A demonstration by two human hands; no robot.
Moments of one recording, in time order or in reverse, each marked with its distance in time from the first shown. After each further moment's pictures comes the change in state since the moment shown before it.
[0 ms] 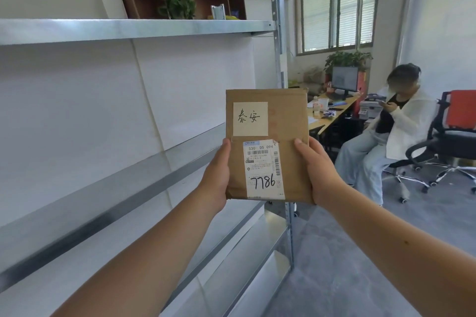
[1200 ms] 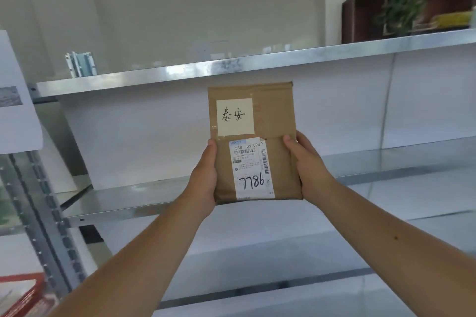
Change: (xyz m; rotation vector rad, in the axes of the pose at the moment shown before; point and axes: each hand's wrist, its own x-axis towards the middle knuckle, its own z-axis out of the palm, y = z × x) left_hand -0.394 0.055 -0.381 -0.187 0.822 0.225; right_hand -0.326 0.030 0.399 0.173 -0.855 0.053
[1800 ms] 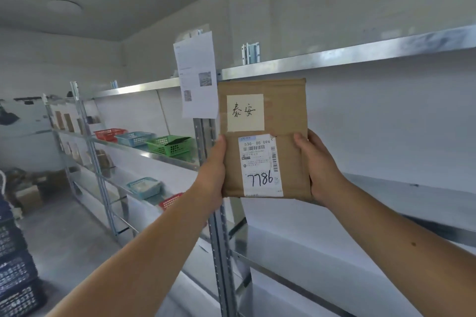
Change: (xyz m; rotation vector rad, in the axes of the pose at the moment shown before) left_hand -0.071 0.044 -0.174 -0.031 0.614 0.205; right_hand 0.010 0.075 0.215 0.156 -0.625 0.183
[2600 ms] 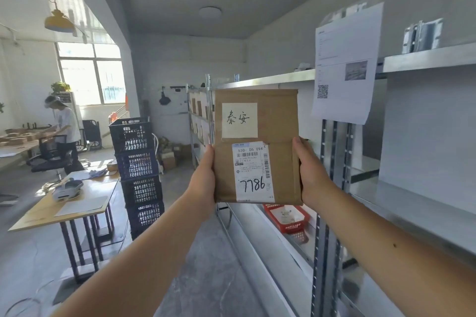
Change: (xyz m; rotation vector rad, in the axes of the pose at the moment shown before) left_hand 0.041 0.048 -0.258 -0.102 0.538 0.097; right_hand 0.077 0.127 0.284 0.176 -0.568 0.194
